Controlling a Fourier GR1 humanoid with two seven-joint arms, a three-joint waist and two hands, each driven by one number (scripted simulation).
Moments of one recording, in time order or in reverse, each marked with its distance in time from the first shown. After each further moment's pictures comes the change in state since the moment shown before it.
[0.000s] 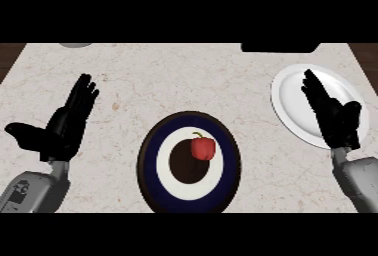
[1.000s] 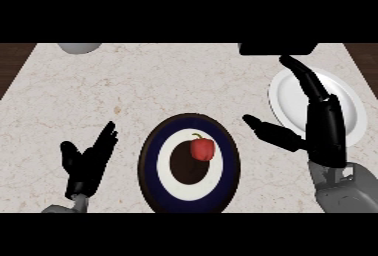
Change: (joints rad) left arm 0.196 -0.100 -0.089 0.079 -0.011 0.000 0.145; right arm -0.060 0.015 0.195 -0.415 0.695 -0.411 0.242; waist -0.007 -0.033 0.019
